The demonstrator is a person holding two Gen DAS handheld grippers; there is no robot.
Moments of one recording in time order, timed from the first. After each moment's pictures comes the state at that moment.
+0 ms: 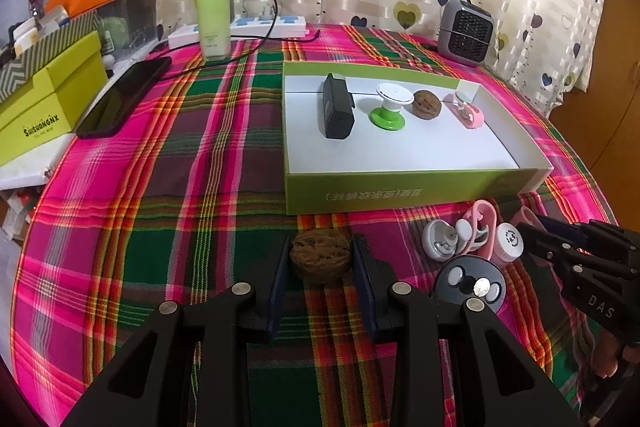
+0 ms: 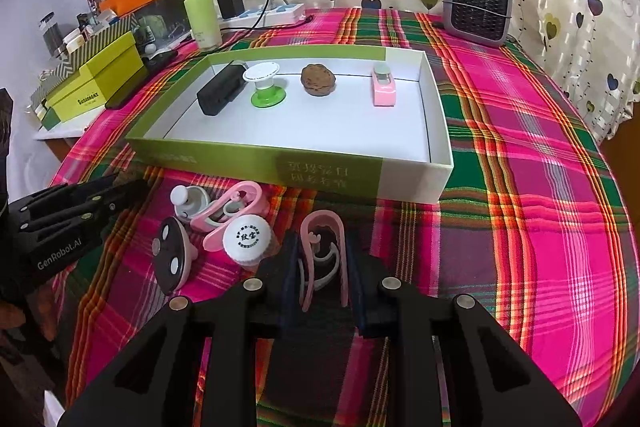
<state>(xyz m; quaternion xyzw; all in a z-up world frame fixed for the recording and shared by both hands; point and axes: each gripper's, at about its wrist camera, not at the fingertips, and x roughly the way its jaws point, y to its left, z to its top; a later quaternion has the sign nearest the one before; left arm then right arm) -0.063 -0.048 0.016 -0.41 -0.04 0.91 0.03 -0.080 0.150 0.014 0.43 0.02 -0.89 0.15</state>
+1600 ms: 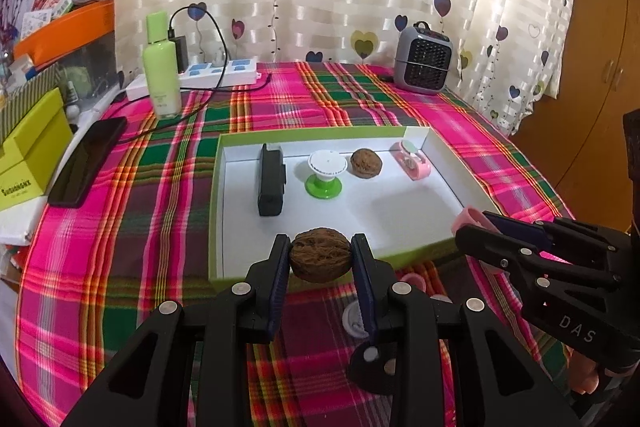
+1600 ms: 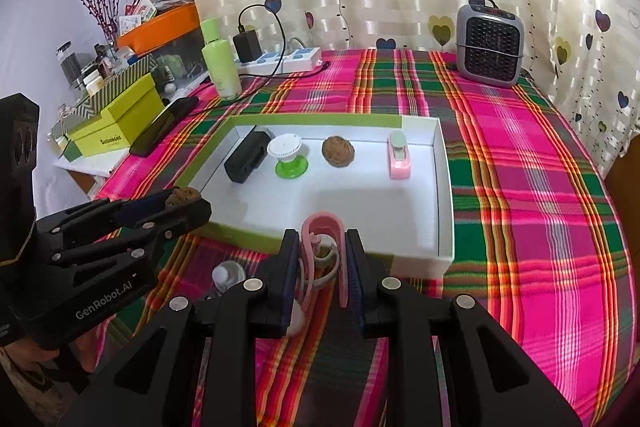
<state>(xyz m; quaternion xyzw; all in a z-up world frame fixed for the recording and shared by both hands) -0.089 -0.011 0.059 -0.38 -0.03 0.92 0.09 -0.100 0.147 0.056 0.39 -0.01 -0.90 0.18</state>
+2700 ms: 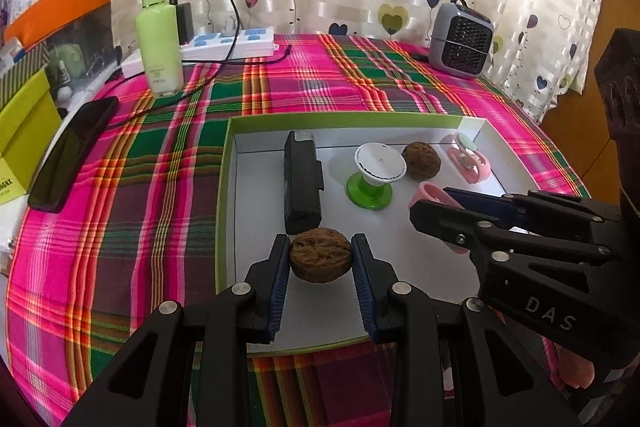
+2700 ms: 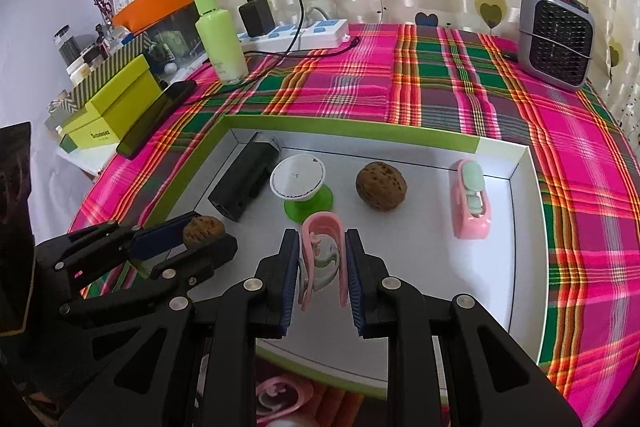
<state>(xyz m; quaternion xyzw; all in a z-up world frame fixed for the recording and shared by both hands) -0.144 -0.023 0.027 -0.42 -0.03 0.91 0.06 -0.177 0.105 0.026 0.44 0.00 -0.87 0.22</state>
